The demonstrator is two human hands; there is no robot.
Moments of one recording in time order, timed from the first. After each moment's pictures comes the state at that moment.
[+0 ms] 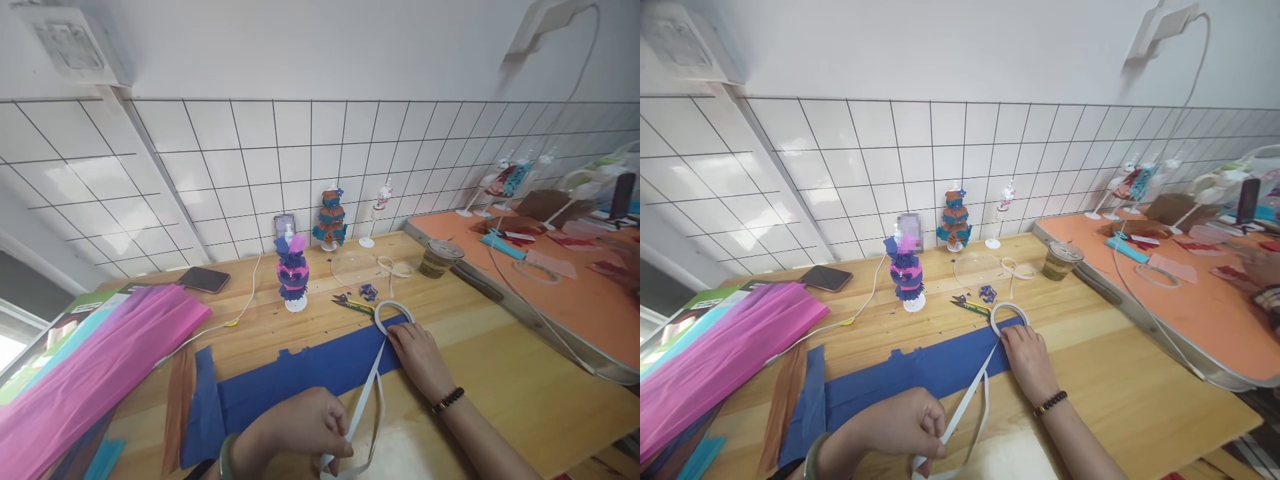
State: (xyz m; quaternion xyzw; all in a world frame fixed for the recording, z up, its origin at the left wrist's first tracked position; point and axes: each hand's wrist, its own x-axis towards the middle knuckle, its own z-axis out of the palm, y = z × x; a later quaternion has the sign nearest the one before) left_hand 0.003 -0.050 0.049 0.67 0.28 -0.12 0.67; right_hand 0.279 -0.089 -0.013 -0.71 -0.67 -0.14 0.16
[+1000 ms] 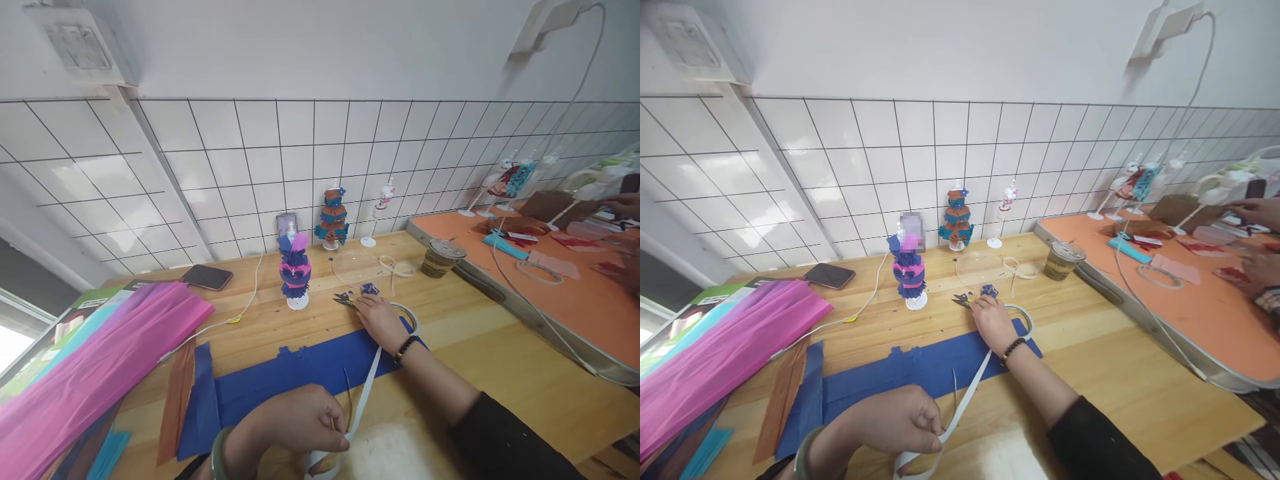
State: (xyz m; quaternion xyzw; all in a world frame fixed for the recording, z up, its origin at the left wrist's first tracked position) left_hand -0.004 -0.046 0.075 0.78 0.25 -0.13 0.56; right_hand 0.242 -0.018 0.025 -0.65 -0.75 -0.07 0.11
